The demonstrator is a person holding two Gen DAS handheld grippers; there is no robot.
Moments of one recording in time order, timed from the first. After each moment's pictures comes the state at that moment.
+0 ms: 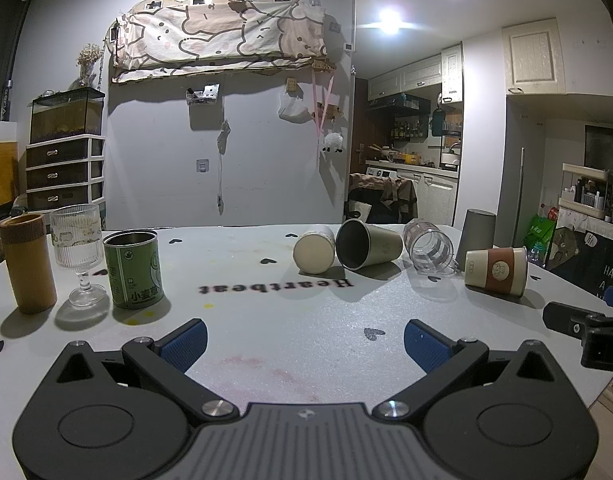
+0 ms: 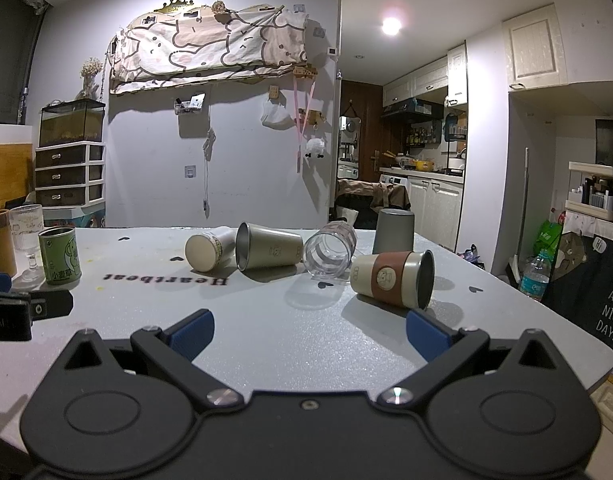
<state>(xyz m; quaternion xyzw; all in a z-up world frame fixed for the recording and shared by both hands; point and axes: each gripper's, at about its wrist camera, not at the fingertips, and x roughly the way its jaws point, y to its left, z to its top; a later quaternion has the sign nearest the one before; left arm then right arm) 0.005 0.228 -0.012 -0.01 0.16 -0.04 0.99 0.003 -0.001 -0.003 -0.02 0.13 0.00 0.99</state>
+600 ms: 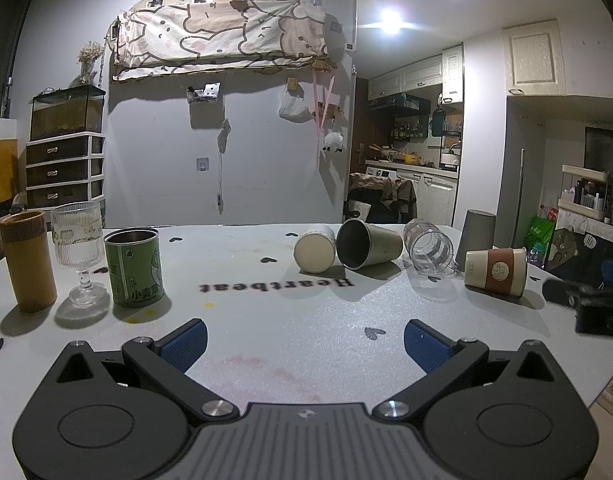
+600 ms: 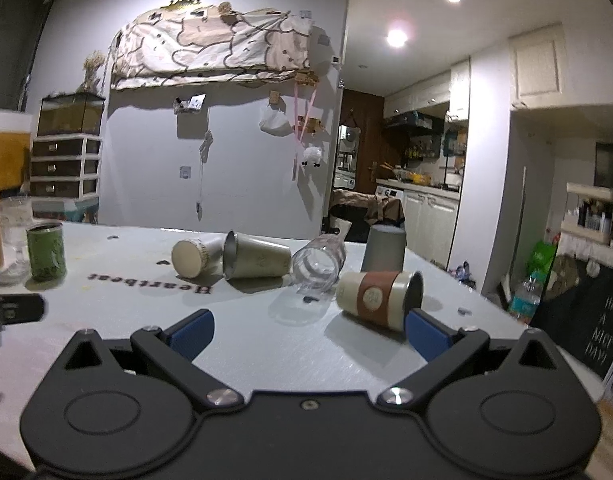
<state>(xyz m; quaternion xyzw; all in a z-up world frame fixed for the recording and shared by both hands) 0.007 0.231 -0.010 -0.01 0.16 -0.04 0.99 0.025 -0.006 -0.004 -0.06 0.12 -0.01 0.99</state>
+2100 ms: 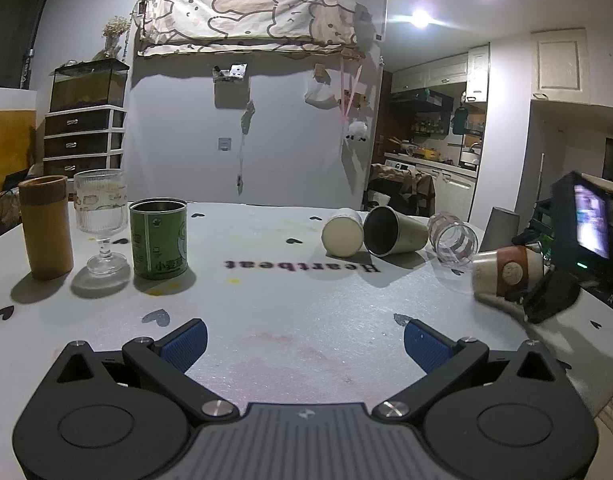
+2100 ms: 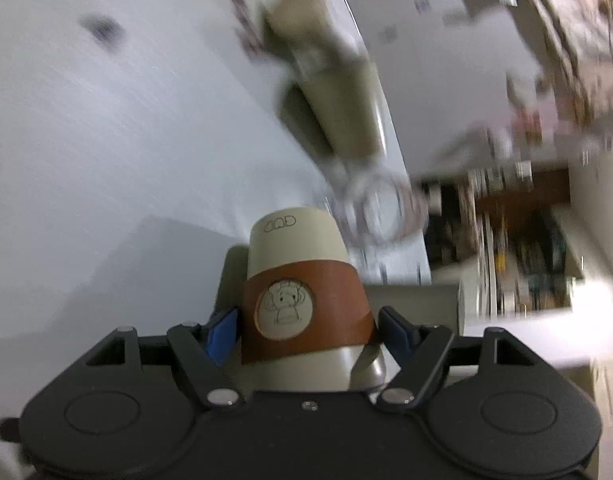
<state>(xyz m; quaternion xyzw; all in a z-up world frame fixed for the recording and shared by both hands) 0.011 0.261 -0.020 -0.05 0.18 -0.02 0.98 0.175 0.022 -0.038 -0.60 0.28 0.13 0.74</state>
